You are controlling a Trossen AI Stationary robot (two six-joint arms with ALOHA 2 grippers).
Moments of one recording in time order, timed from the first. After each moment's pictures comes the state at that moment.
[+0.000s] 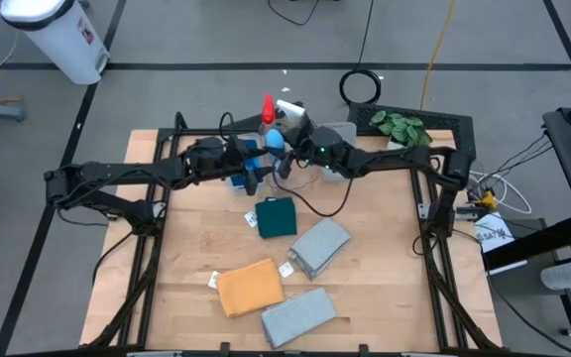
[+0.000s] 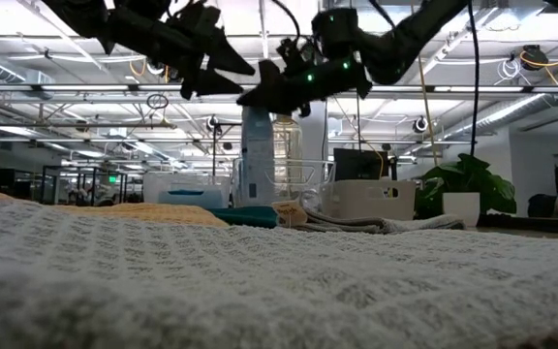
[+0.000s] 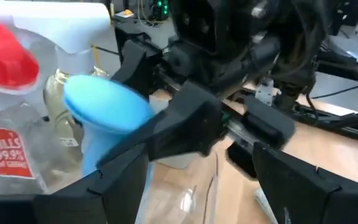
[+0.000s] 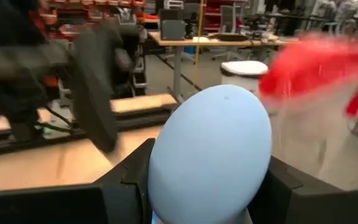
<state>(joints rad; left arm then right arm) 0.31 1.24 0.76 0.24 -0.02 -0.14 -0.35 1.83 1.15 0.61 0.04 -0.04</state>
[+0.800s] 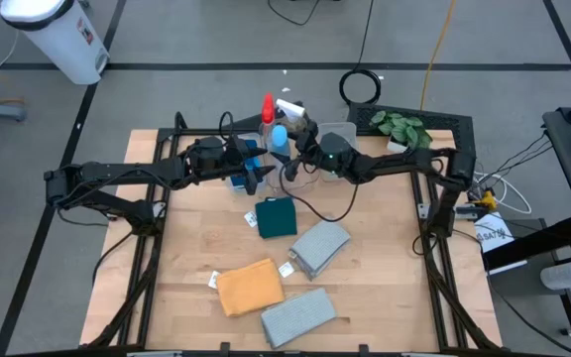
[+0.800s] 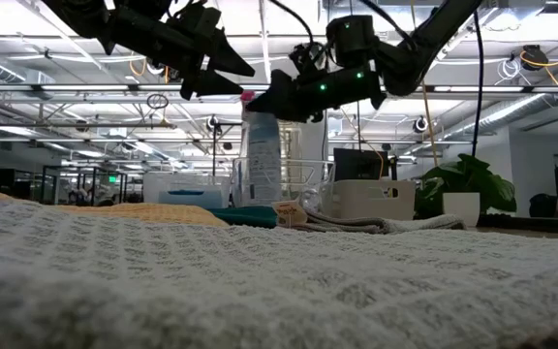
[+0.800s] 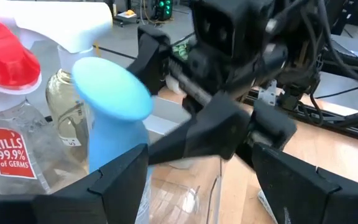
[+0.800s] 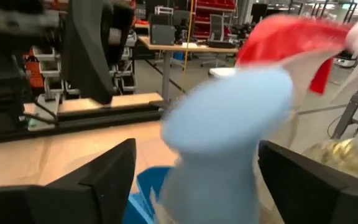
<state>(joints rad) 0.31 1.24 0.76 0.24 -0.03 -0.13 -0.35 1.79 1.02 0.73 0.08 -0.07</state>
